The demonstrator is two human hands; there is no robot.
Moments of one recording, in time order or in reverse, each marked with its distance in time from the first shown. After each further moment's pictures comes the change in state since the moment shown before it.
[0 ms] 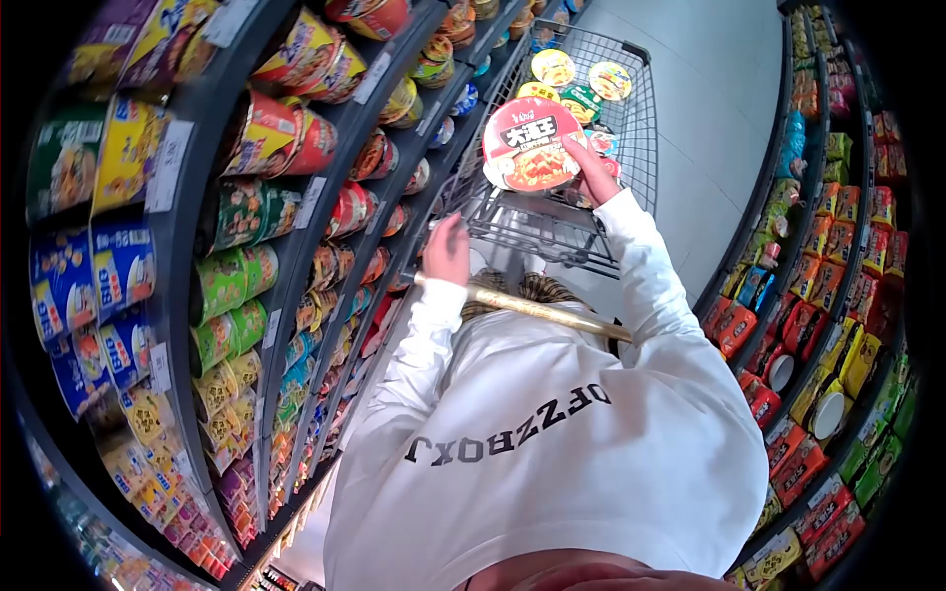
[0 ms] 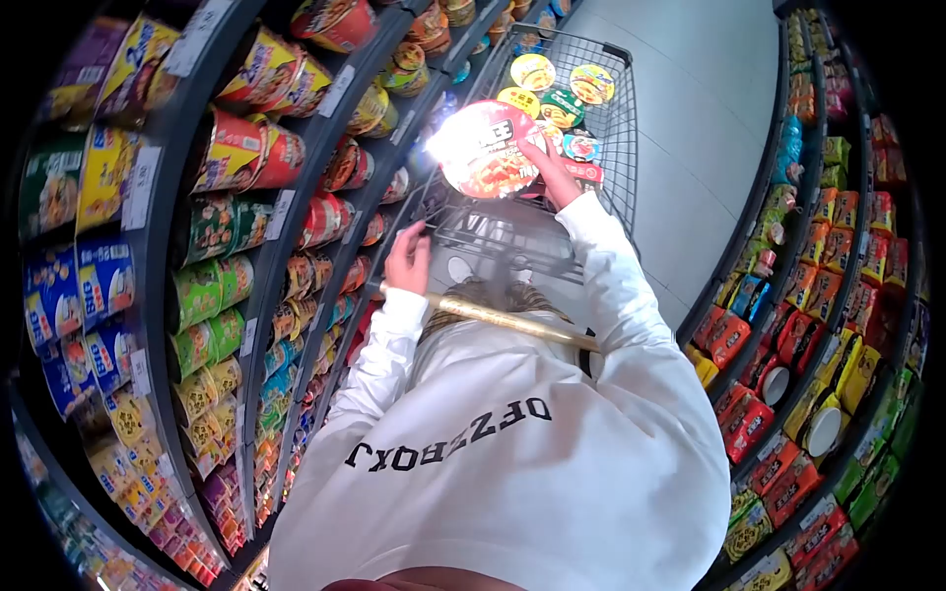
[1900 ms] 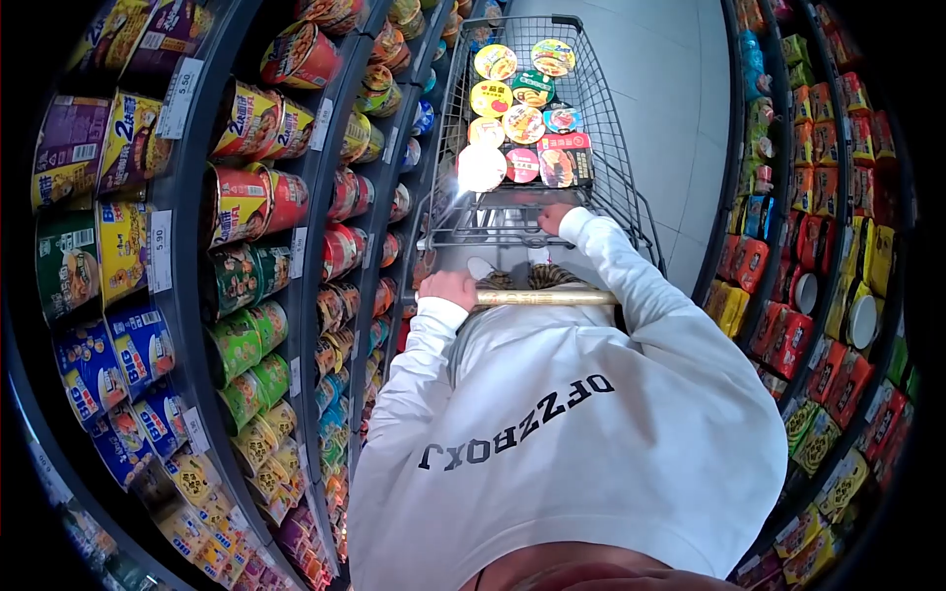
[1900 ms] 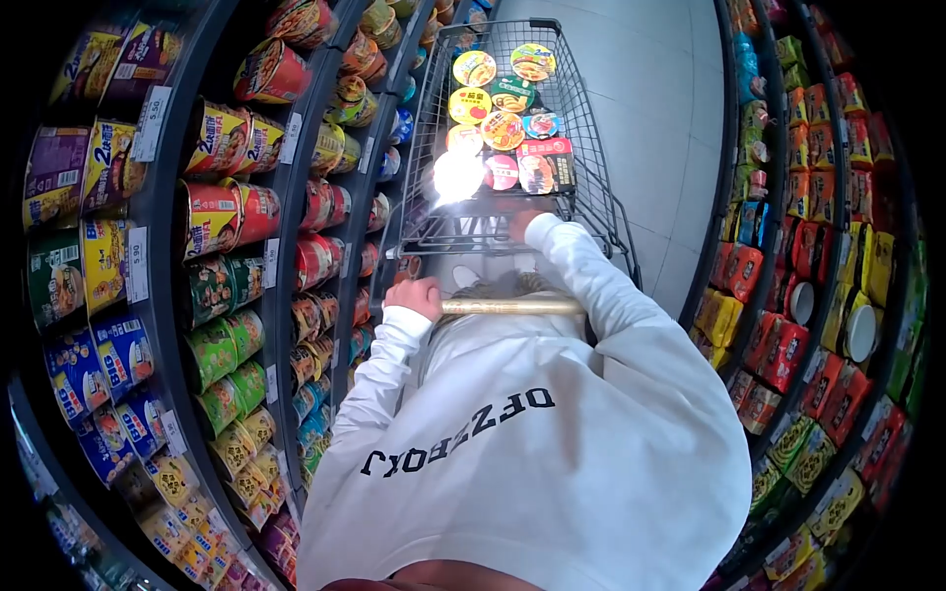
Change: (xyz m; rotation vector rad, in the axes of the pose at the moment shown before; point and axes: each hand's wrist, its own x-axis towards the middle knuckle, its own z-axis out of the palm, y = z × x) left_hand -0.020 0.015 -0.019 0.838 -0.513 0.308; right_hand -0.019 0.163 -0.094 -1.494 -0.093 0.333
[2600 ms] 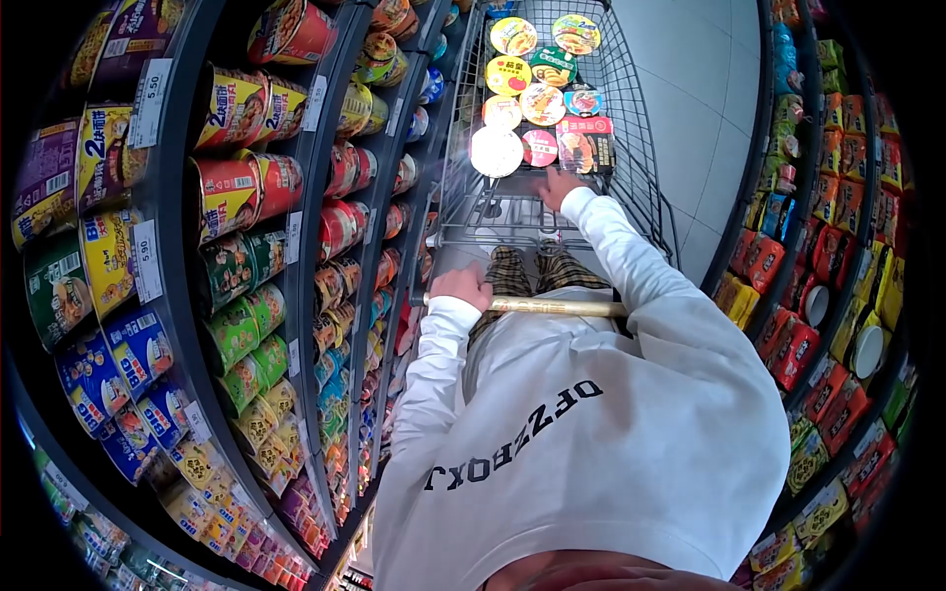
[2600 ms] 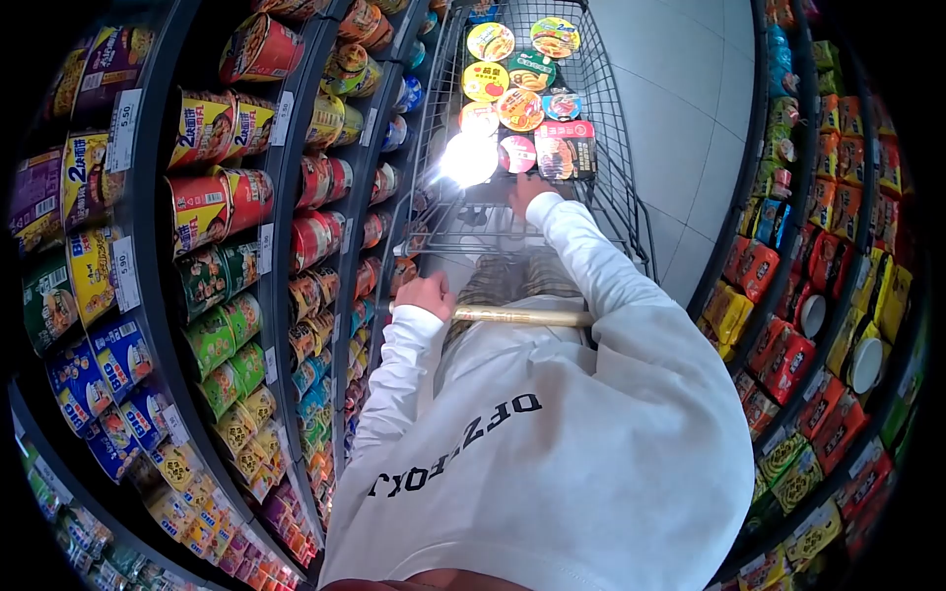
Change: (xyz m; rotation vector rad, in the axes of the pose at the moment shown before) left_hand -0.007 0.026 0.004 -0.055 -0.205 -0.173; right_hand 0.033 -0.003 0.002 0.066 0.088 0.098
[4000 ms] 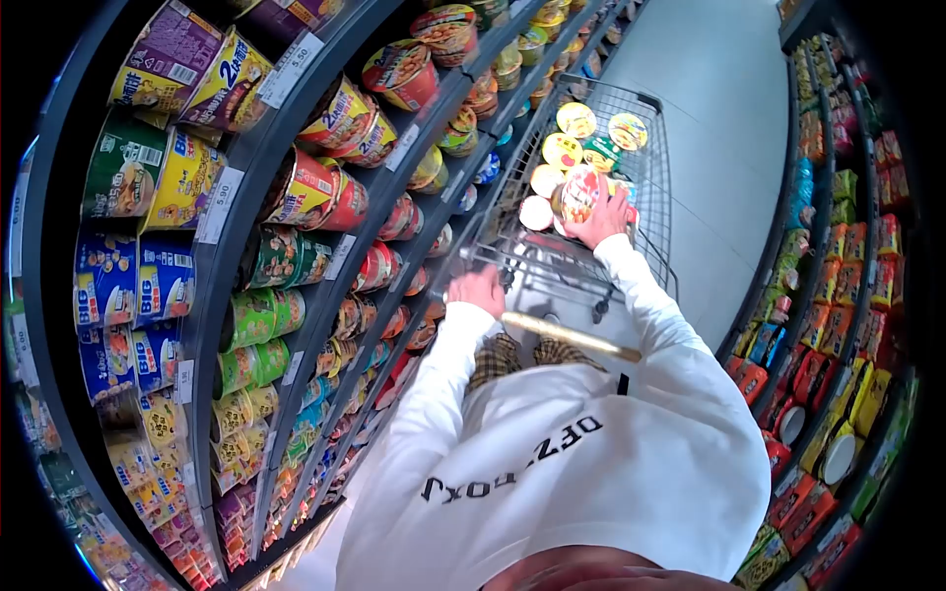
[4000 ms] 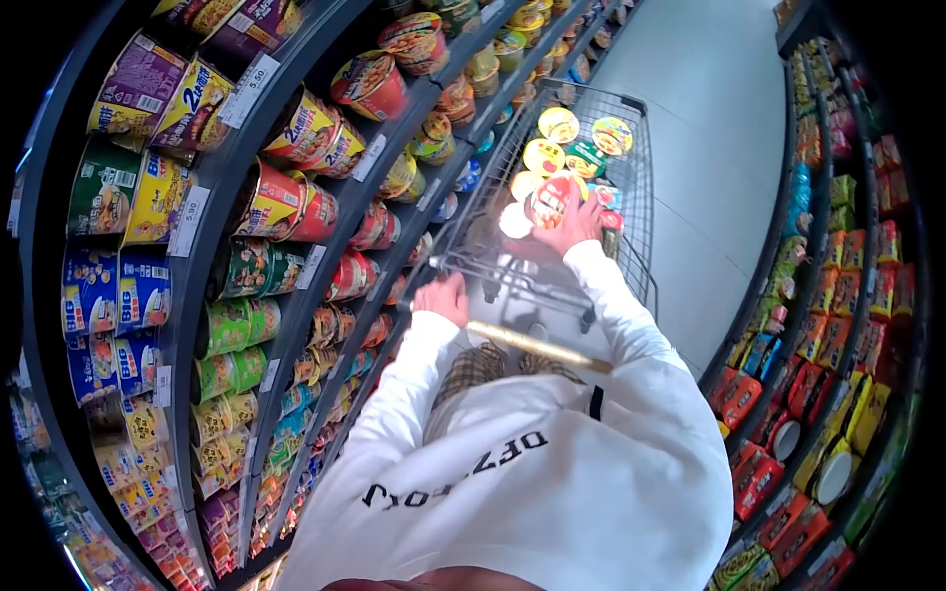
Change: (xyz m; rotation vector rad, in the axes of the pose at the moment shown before) left_hand 0.070 0.006 -0.044 -0.108 0.554 0.035; right_hand -0.005 -0.071 -0.147 -0.006 0.856 -0.234
